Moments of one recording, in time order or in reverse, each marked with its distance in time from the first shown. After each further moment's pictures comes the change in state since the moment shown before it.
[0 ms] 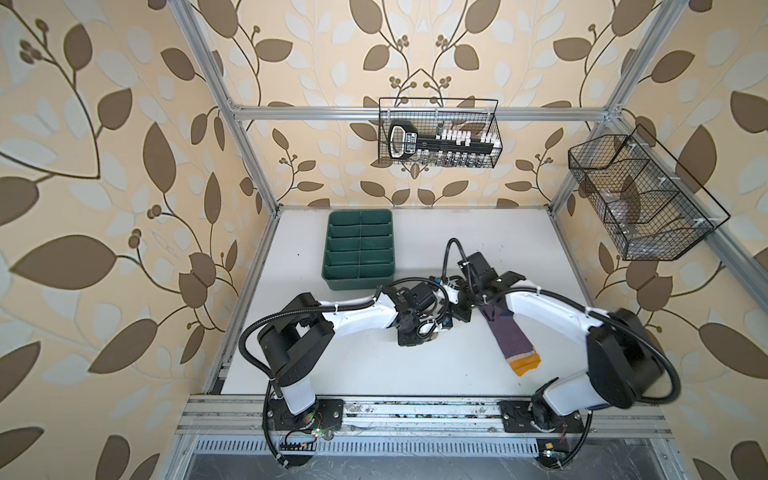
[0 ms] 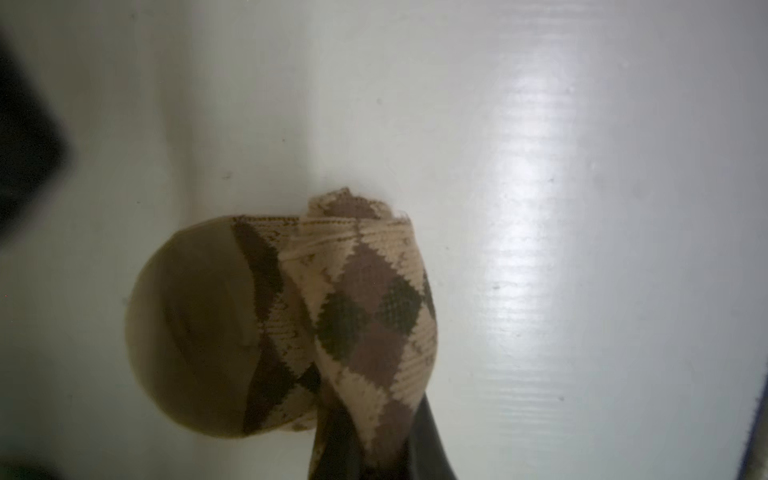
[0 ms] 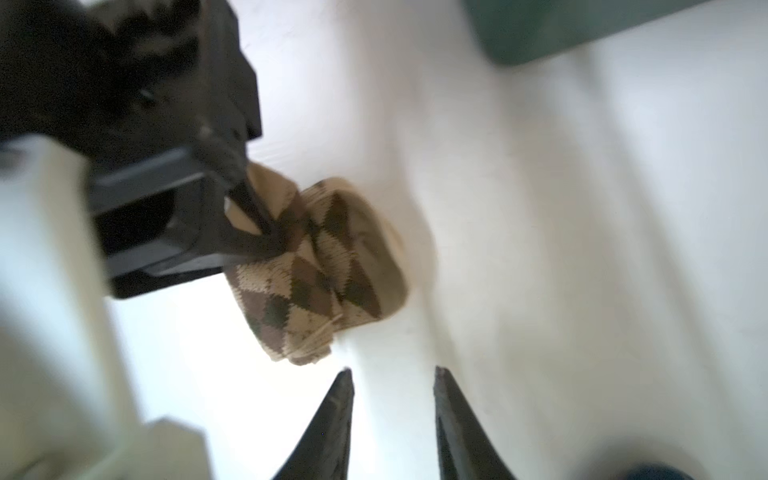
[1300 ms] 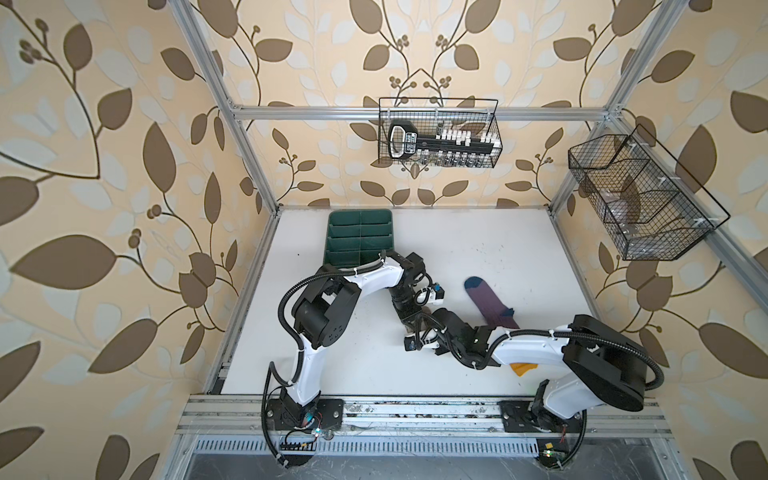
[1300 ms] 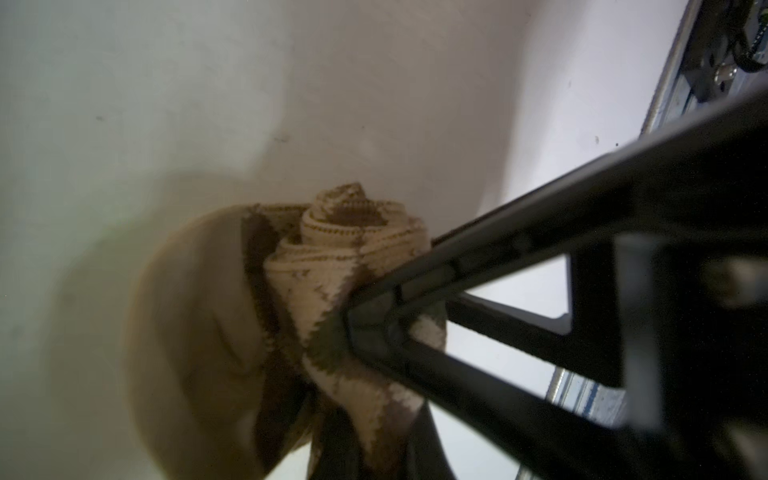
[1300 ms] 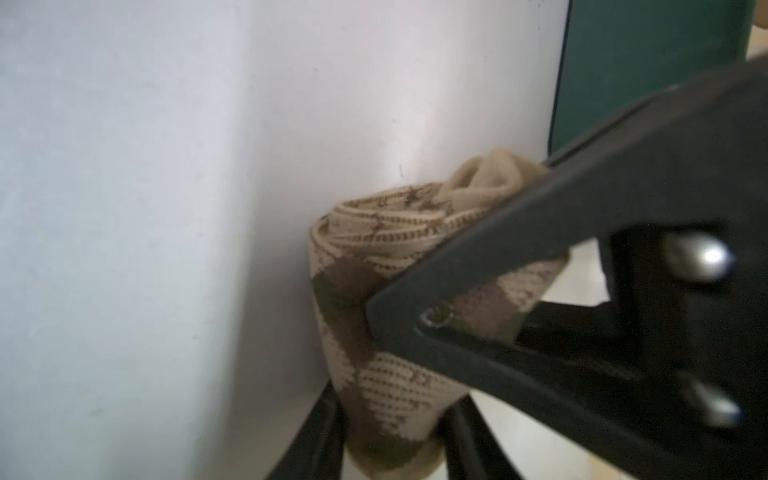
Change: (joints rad) left arm 0.196 0.280 0.329 -0.360 0.380 -0.083; right arm 0.454 0.123 -0.314 0.579 0.602 -0.362
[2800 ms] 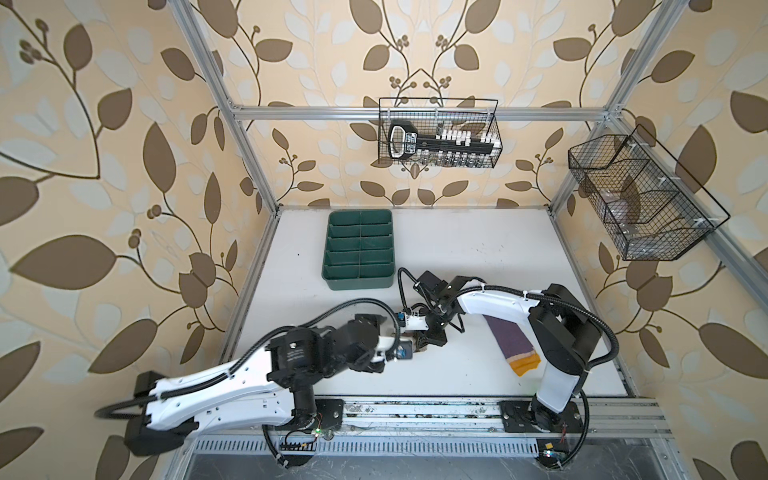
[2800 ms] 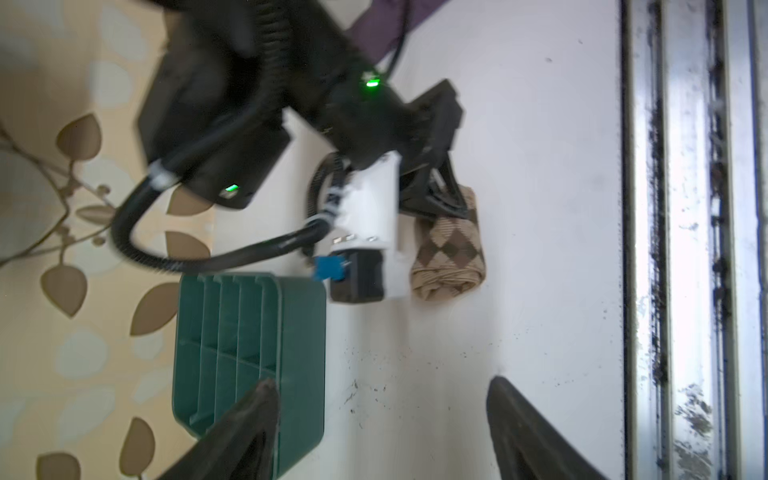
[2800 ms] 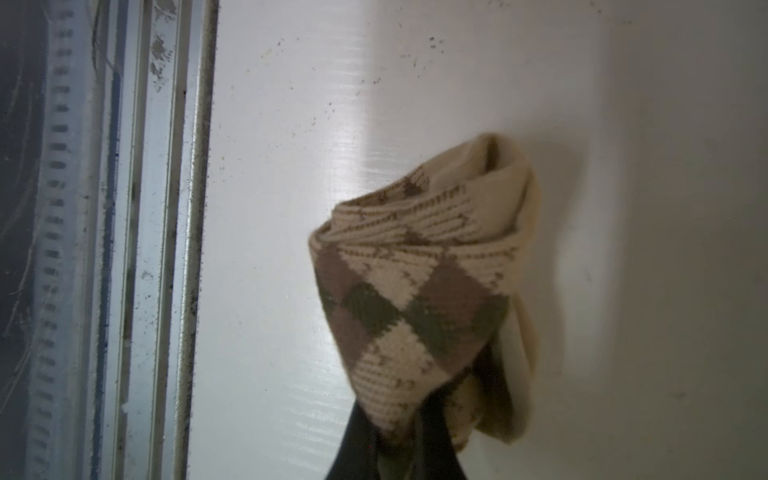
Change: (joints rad) left arm -0.622 -1.157 -0.618 0.170 -0.912 0.086; right arm -0.185 0.296 0.566 -0.855 -0.758 0.209
